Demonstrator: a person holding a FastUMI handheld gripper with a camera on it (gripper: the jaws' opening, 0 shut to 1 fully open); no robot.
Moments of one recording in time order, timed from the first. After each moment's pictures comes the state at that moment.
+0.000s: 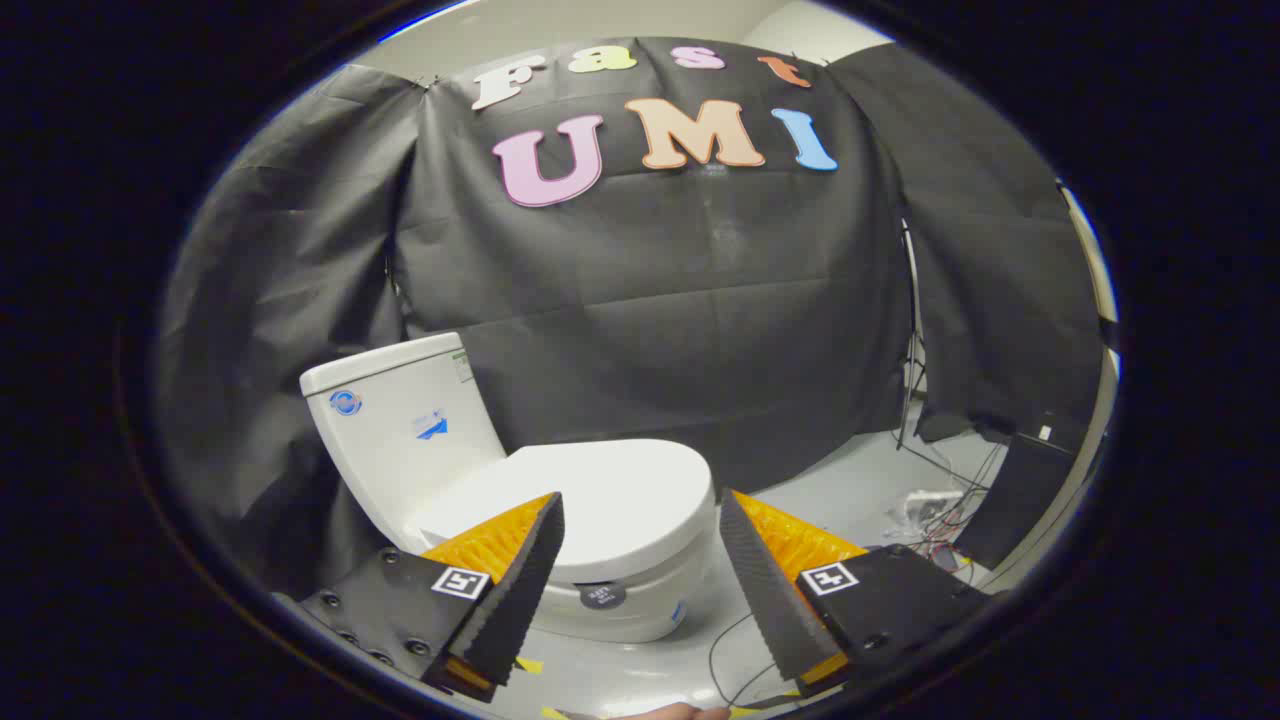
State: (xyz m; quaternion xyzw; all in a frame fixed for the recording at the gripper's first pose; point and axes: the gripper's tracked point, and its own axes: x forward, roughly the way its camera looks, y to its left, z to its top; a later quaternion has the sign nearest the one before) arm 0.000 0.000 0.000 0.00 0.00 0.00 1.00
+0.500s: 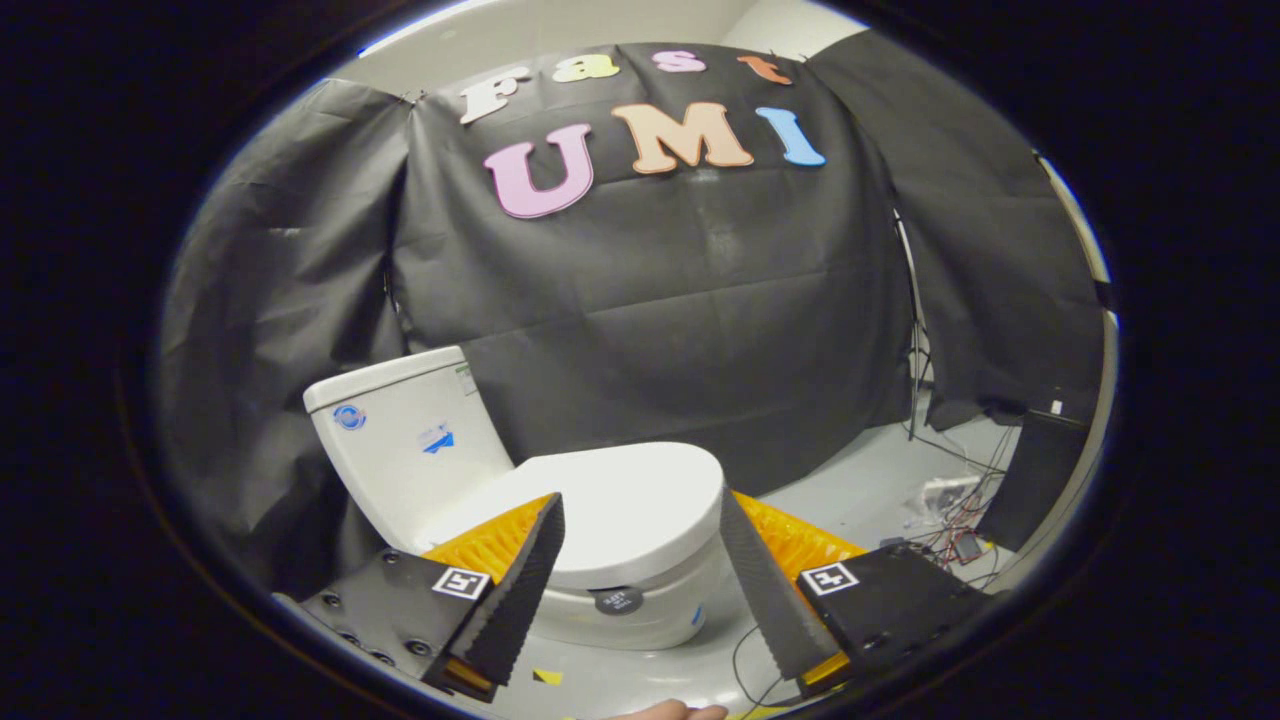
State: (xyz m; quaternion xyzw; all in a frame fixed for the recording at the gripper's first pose) arm 0.001 -0.003 -0.008 0.01 -0.02 -0.01 1.00
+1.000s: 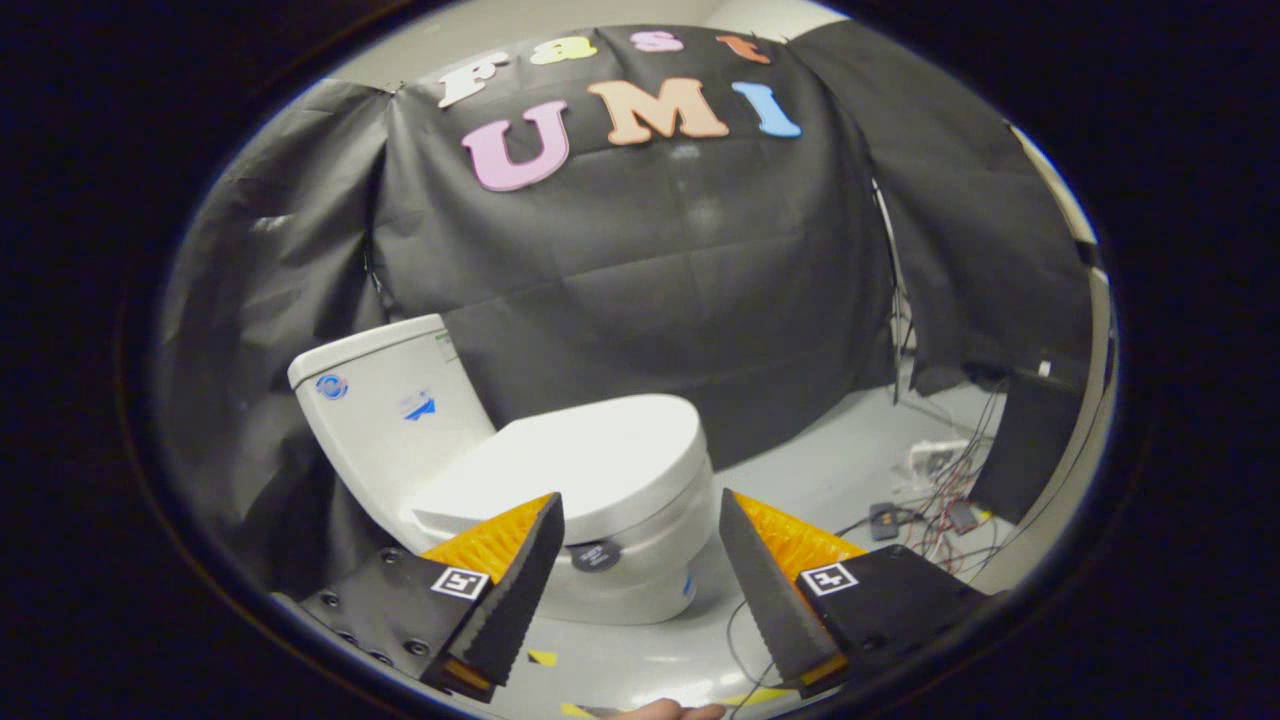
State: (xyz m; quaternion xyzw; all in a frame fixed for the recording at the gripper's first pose) arm -0.002 -0.009 -0.079 0.05 0.05 0.00 1.00
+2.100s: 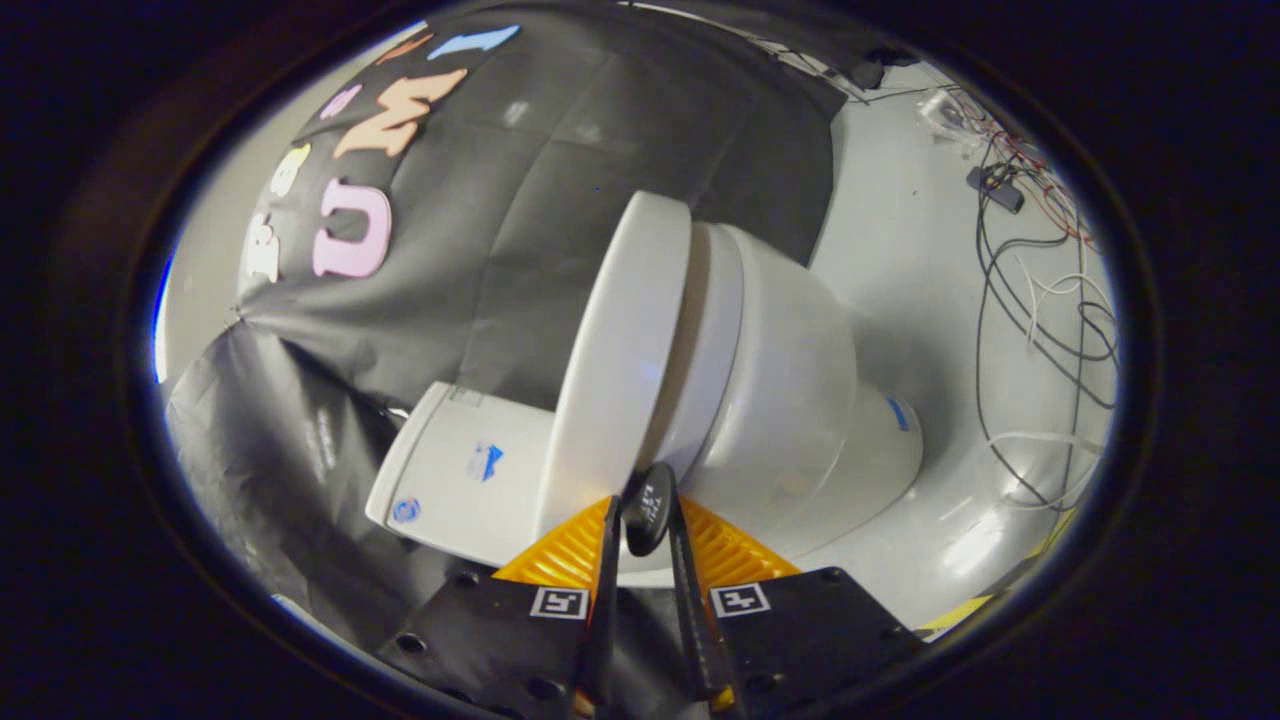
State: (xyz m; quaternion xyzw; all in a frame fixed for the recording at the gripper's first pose) arm 0.090 0.067 -0.189 0.45 0.17 0.11 0.87
